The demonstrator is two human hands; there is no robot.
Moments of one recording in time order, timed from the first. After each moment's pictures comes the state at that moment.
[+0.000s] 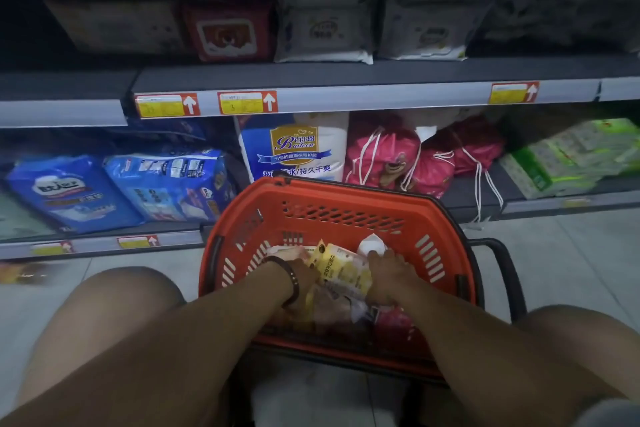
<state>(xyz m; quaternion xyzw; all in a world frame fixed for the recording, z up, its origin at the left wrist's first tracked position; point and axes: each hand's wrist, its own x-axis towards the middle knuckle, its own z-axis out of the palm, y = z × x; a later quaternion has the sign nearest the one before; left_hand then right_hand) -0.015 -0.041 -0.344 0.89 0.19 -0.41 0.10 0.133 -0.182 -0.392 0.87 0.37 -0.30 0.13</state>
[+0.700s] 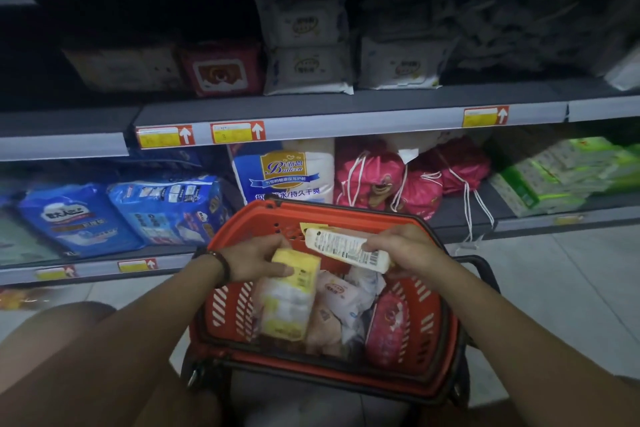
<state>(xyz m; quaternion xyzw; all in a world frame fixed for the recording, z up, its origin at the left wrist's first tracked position) -0.047 0.018 -0.300 0.83 0.26 -0.16 0.47 0.170 -0.210 -0.272 0.81 0.19 -0.40 -0.37</state>
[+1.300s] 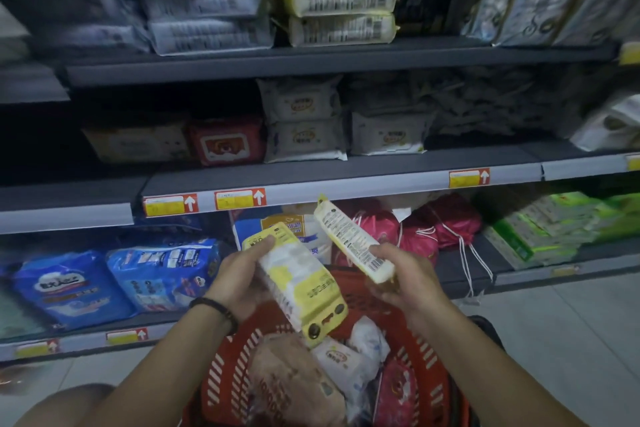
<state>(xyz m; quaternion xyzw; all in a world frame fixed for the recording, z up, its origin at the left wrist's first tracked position) -0.015 0.008 -0.227 0.43 0.39 0.19 0.79 0.159 -0.186 -0.221 0.64 0.04 -0.36 -0.68</state>
